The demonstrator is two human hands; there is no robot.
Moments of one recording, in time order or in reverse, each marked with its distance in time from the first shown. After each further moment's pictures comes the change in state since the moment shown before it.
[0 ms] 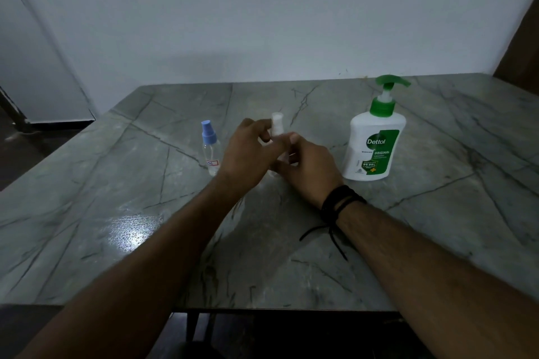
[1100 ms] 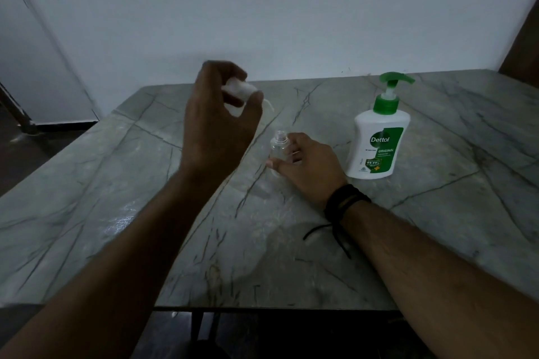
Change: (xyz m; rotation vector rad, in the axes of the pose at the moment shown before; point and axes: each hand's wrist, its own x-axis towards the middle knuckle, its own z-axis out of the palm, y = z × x) left_hand -0.010 0.046 -0.061 -0.029 0.378 0.334; right_hand 0.001 0.003 0.003 0.054 0.038 0.038
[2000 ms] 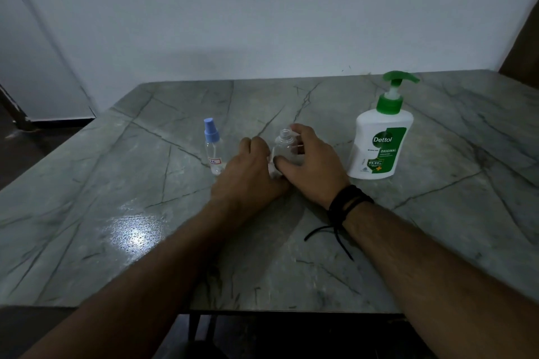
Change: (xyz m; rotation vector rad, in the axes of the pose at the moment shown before) left_hand -0.049 -0.044 0.045 0.424 -0.664 -0.301; right_hand 0.002 0.004 0.001 0.013 0.010 -0.055
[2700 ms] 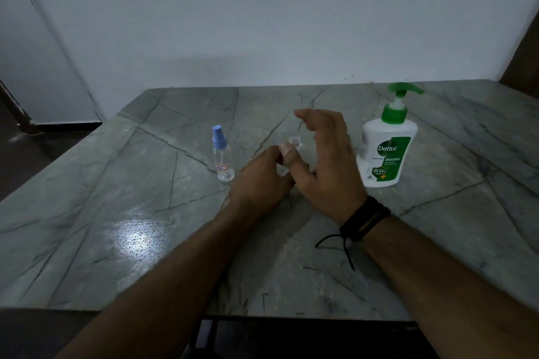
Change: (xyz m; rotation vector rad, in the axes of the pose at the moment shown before) left_hand 0.006 0.008 0.006 -0.224 0.027 -0.030; right_hand -0.014 -0.029 -0.016 -0.062 0.334 -0.453
